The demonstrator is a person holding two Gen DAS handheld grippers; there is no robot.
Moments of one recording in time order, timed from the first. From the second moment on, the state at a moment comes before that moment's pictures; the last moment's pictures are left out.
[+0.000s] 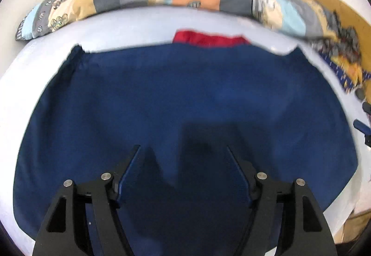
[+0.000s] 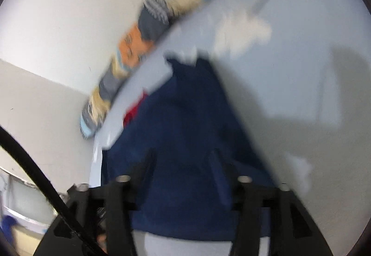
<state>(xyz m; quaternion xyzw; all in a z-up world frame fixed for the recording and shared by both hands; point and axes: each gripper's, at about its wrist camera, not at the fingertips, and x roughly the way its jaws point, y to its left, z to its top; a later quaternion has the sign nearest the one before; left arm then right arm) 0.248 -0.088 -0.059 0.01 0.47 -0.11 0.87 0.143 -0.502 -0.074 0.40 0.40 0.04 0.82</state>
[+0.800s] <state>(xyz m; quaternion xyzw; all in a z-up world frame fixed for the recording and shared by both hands) 0.247 -0.098 -0.058 0.02 0.47 -0.13 0.87 0.196 -0.484 -0.138 0.27 0.53 0.17 0.79</state>
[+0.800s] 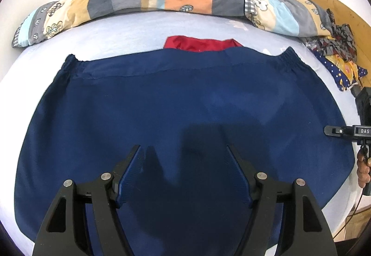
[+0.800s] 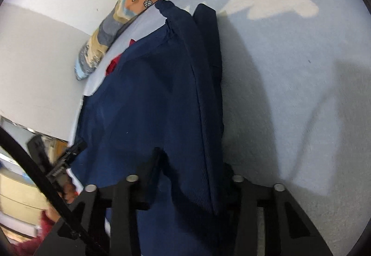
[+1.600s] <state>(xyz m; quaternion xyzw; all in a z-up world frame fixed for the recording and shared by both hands) 0.258 -0.091 -0.090 0.08 0.49 -0.07 0.87 0.169 -0.461 -0.060 0.27 0.48 0.12 0.83</state>
